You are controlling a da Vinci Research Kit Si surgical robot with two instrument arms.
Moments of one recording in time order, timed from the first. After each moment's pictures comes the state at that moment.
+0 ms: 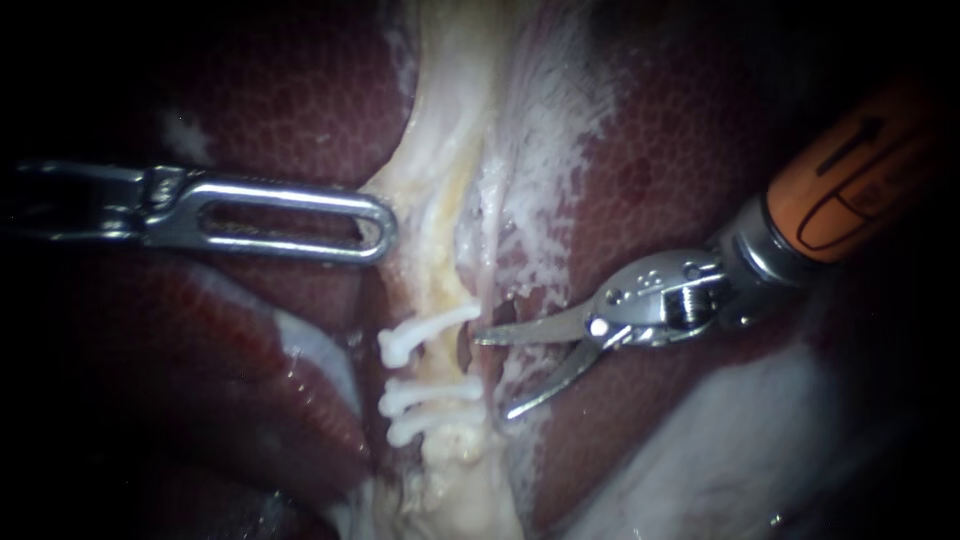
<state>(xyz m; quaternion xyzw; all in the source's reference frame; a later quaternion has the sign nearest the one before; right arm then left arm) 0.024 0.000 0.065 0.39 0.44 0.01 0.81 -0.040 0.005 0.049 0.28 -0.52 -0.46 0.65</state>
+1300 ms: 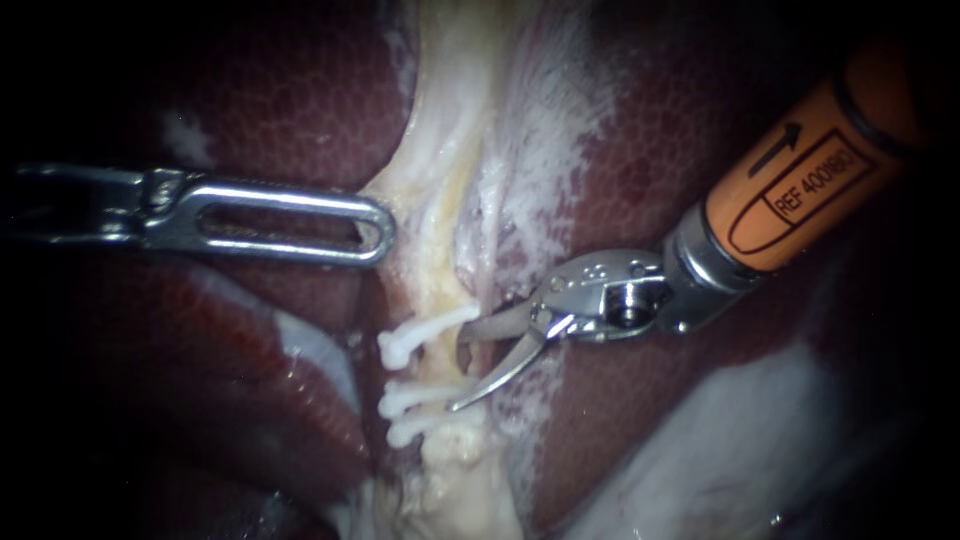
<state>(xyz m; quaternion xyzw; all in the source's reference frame) 0.027 0.000 0.066 0.43 0.48 0.06 0.76 -0.040 0.005 0.049 0.28 -0.52 -0.46 0.65</state>
